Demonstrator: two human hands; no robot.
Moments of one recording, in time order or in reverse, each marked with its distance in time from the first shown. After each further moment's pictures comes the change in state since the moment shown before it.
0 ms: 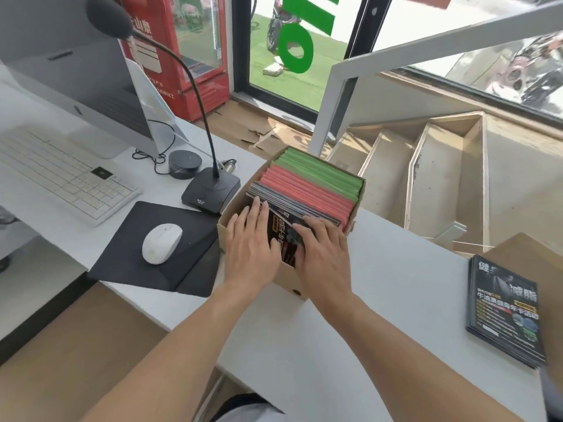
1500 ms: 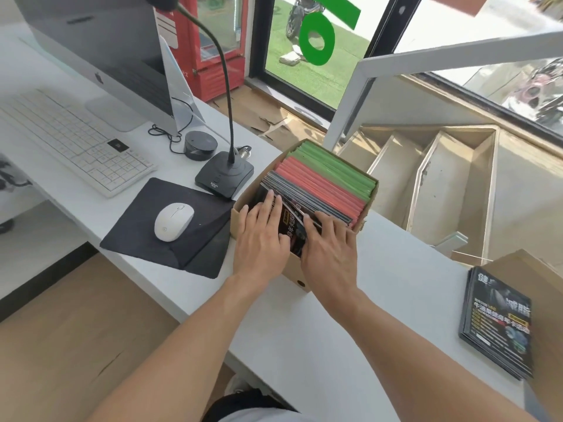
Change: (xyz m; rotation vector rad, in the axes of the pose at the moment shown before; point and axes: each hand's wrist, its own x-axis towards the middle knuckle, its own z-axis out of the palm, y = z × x) left_hand -0.013 -0.003 0.002 0.000 0.033 0.010; right_hand 0.002 -0.012 -0.011 -0.232 -0.150 -0.049
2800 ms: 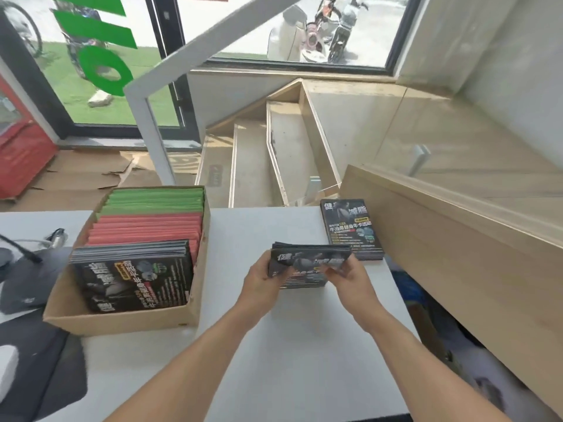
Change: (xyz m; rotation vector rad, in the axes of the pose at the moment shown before) left_hand -0.047 0.206 0.059 -1.084 -0.831 0.029; right_hand -0.180 0.189 -0.069 1.319 0.211 1.118
